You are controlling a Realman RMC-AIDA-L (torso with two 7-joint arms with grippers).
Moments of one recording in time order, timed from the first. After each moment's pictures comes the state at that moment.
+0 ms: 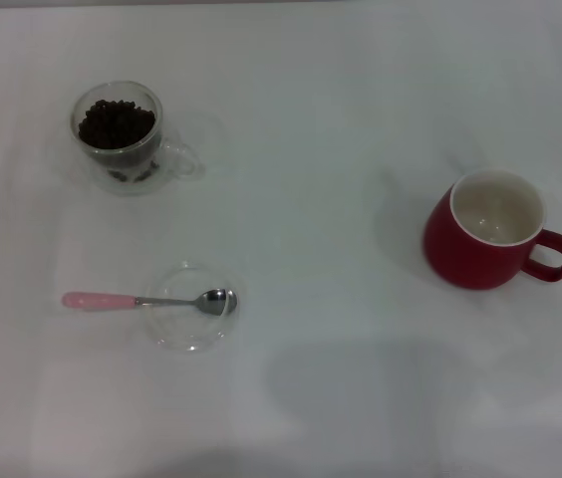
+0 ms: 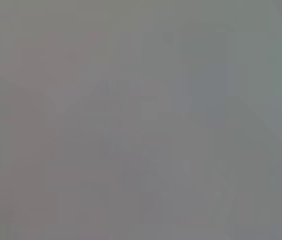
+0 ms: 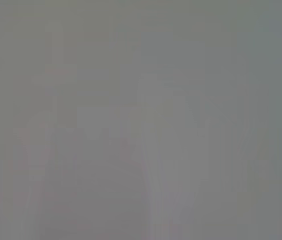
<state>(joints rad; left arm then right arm) -0.35 -2.08 0.19 -0.04 1.05 1.54 -0.11 0.16 2.00 -0.94 -0.04 -0.67 -1.90 0.46</state>
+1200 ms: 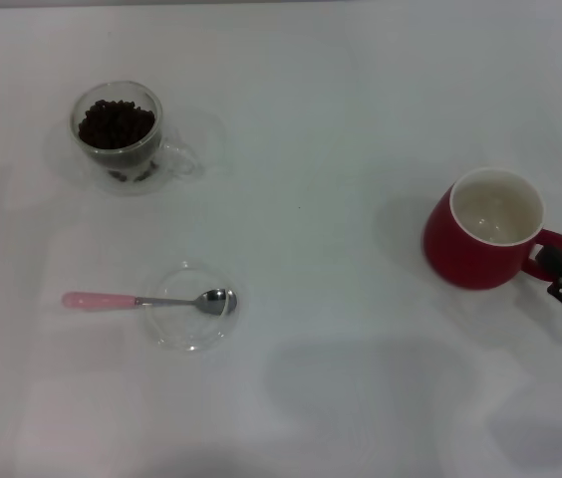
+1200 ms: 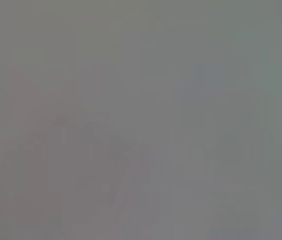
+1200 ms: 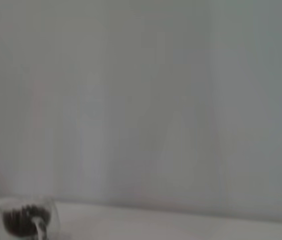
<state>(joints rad) -0.29 -2.08 0.27 -0.03 1.06 1.54 -0.14 0.05 2.01 -1.34 0.03 -0.67 -1.67 0.39</state>
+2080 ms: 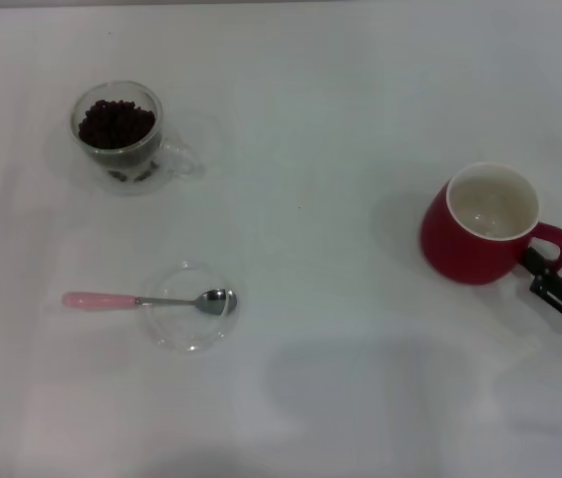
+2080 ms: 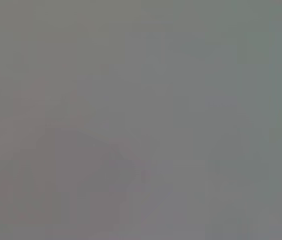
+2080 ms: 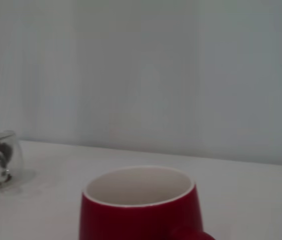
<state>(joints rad) -0.28 -2.08 0.29 -0.02 1.06 1.57 -0.14 0.10 2.02 -1.32 0.03 -0.66 -1.45 0.37</state>
